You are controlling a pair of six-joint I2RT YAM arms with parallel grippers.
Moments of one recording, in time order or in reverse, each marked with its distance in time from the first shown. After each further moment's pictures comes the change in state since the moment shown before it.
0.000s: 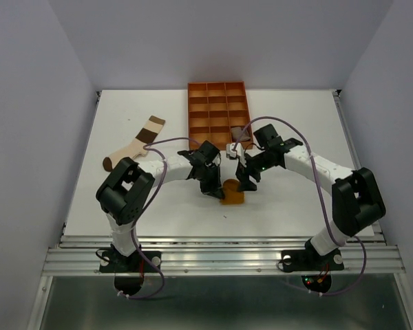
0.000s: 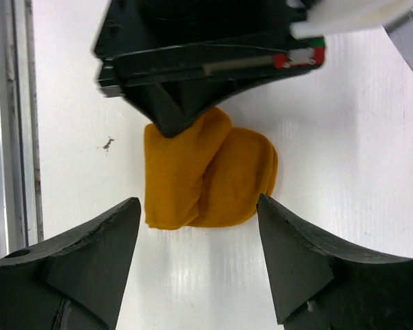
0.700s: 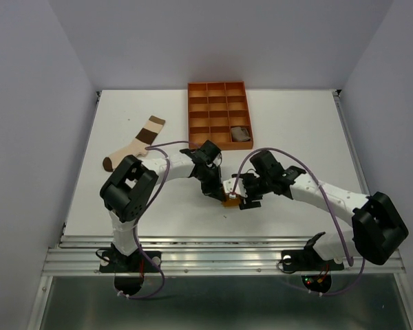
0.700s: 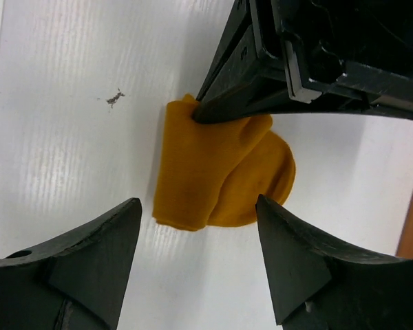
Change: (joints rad) left arm 0.002 0.043 0.045 -0.066 0.052 -0.057; right arm 0.180 -0.276 -0.302 0.146 0.223 -0.249
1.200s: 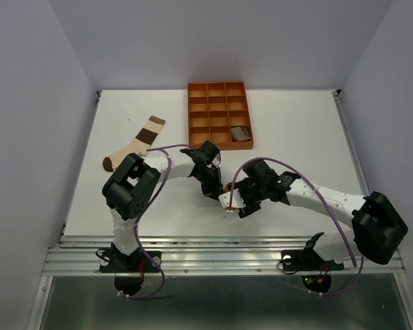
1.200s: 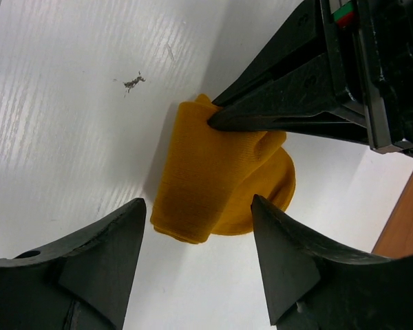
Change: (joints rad) left arm 0.015 0.032 0.000 0.002 0.085 -0.032; right arm 0.119 -0.002 -0.029 0.015 0.143 -0.143
